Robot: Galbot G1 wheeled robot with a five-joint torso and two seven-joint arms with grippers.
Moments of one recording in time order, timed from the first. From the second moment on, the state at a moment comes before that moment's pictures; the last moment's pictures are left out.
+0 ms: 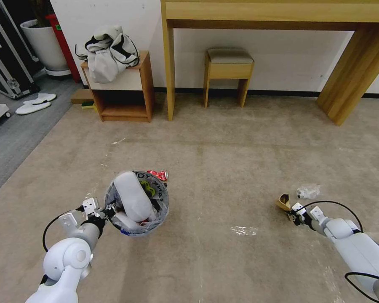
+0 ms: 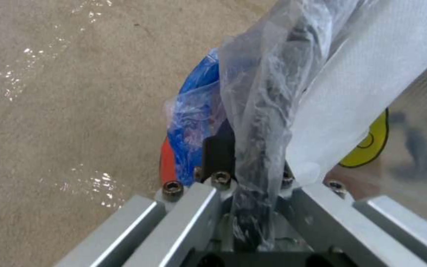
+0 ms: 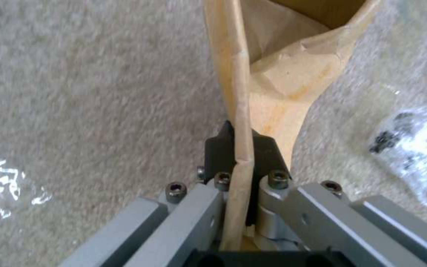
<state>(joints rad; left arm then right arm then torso) 1.35 -1.24 -0.64 -1.94 -0.84 0.53 -0.25 -0.66 0.90 0.12 0.66 0.04 0.10 -0.47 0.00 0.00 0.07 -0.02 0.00</state>
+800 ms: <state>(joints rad) 1.42 -1.22 -0.65 -2.02 -0.85 0.55 -0.30 -0.90 0.74 0.26 1.32 0.29 0.08 -0.42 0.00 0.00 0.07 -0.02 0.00</state>
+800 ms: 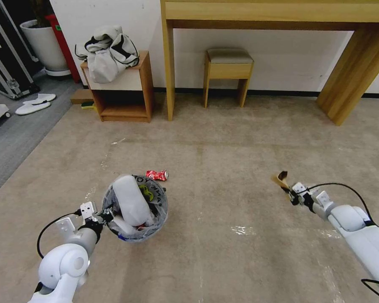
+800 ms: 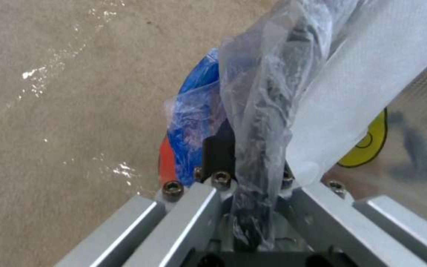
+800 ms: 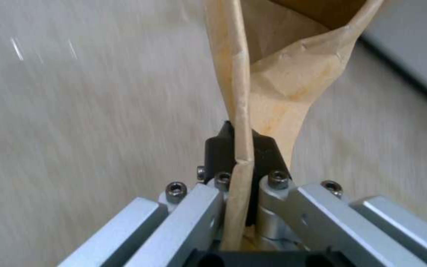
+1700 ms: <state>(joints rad) 1.48 -1.19 -0.55 -2.16 -1.00 0.62 -0.36 -0.92 0.65 0.19 2.18 0.78 0.23 -0.34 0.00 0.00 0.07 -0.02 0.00</state>
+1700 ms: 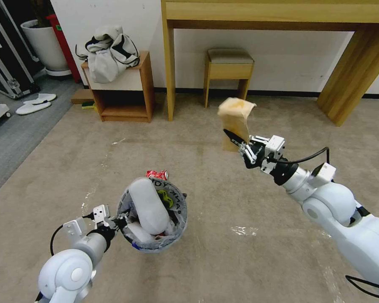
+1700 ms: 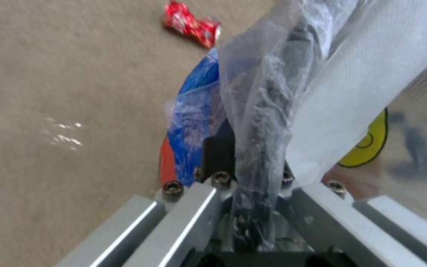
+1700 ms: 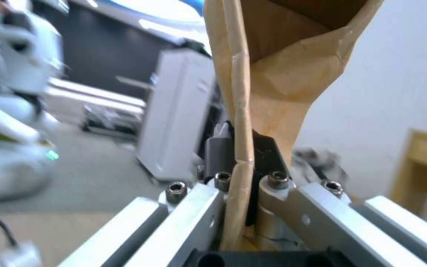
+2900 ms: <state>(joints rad) 1.42 -1.22 -0.37 -2.23 -1.15 0.63 -0.43 -1.11 0.69 0.10 2.23 0.71 0.28 -0.59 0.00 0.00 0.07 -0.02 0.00</state>
